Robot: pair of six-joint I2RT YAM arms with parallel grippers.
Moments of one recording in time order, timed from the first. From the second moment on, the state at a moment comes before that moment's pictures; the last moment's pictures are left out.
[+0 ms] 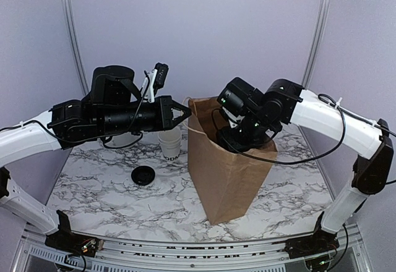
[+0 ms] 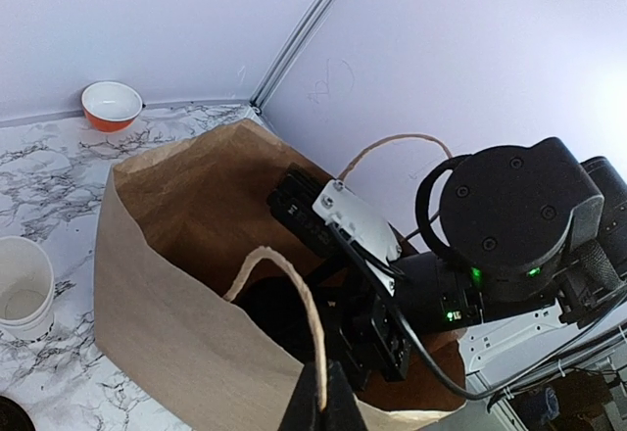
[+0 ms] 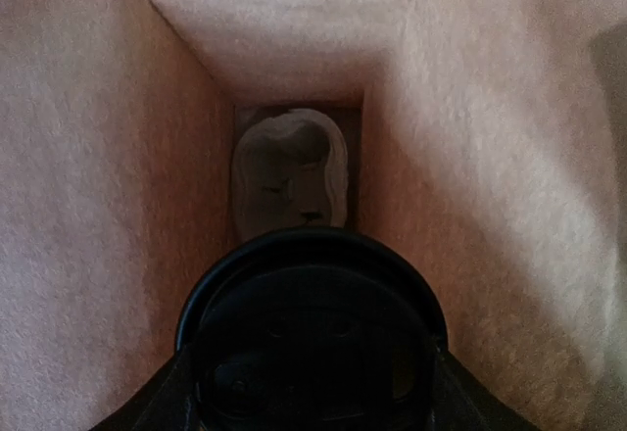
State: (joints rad) left arm -1.08 1.34 1.36 -0.29 -0.08 -0.65; right arm 0.97 1.64 1.70 -1.19 0.21 0.59
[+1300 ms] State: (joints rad) left arm -1.08 1.35 1.30 -0.25 -0.02 -0.66; right arm 0.94 1.73 1.72 -1.21 0.09 0.53
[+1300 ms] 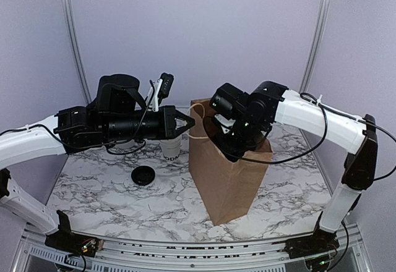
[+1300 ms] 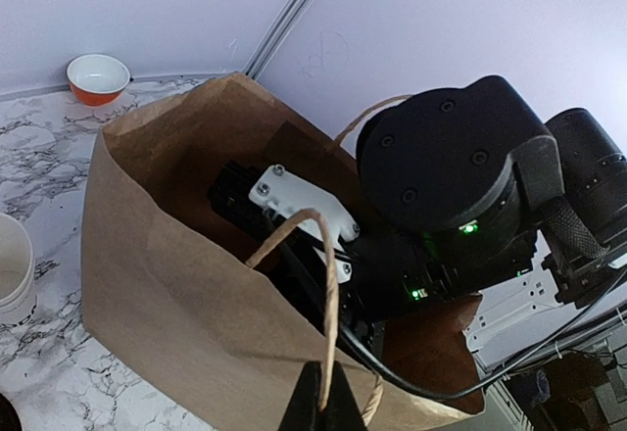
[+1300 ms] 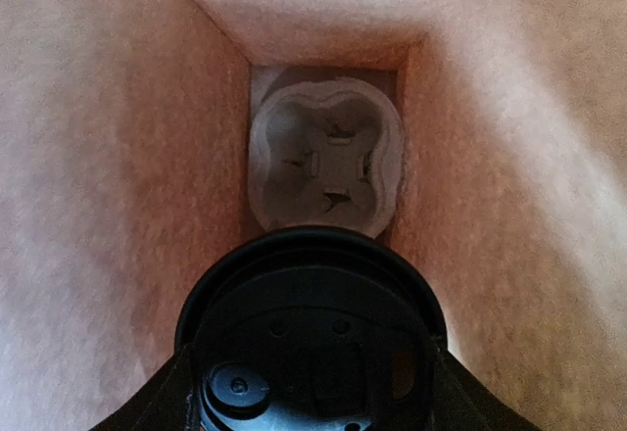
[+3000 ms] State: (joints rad) left arm -1.07 1.31 1.25 -0.23 -0.09 -0.67; right arm 0.97 1.67 1.47 -1.13 0.08 0.60
